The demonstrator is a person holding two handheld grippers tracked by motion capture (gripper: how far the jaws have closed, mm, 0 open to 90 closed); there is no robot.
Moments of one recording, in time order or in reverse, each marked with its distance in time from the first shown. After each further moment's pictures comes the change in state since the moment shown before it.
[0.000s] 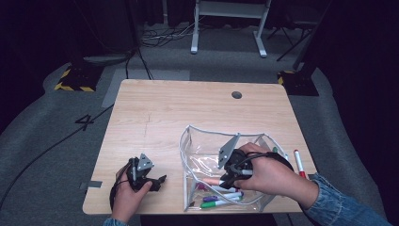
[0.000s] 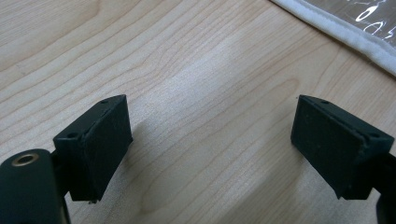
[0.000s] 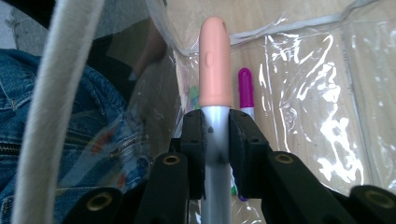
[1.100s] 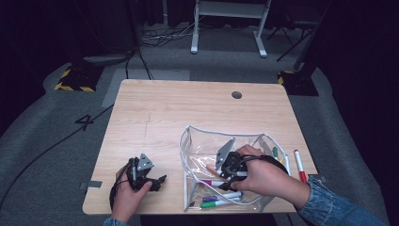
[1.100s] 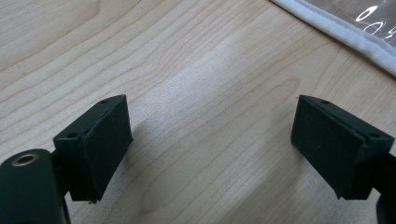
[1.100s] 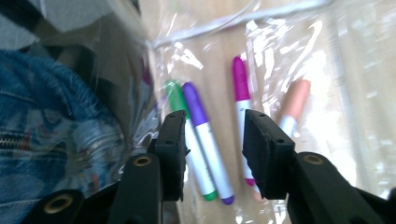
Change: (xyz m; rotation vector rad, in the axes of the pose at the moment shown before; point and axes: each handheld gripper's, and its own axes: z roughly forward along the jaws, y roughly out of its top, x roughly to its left) left arm 0.000 0.000 0.000 0.000 0.000 0.000; right arm -0.011 -0.007 0.023 0.018 -0.054 0.007
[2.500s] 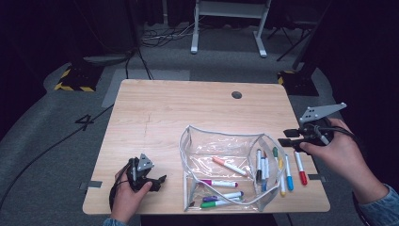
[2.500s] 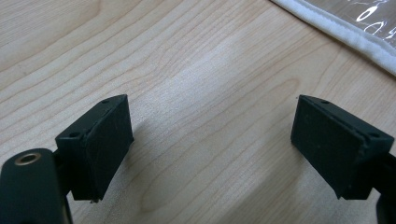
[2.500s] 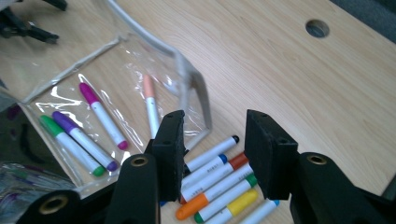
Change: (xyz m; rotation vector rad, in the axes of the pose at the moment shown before) left arm 0.000 0.000 0.000 -0.003 0.012 0.007; right arm -0.060 -0.140 -0.126 -0.343 -0.353 0.438
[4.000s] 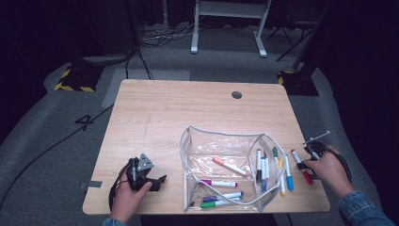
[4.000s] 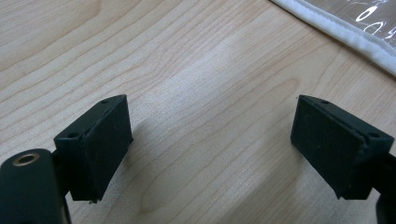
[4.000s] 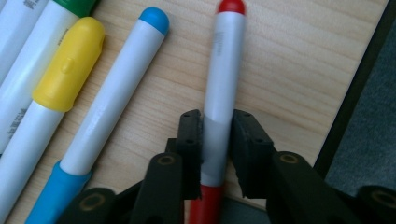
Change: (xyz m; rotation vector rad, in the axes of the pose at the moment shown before) left arm 0.000 0.000 0.000 0.004 -0.009 -0.004; right arm -0.093 -0.156 0.112 0.433 -0.155 0.435
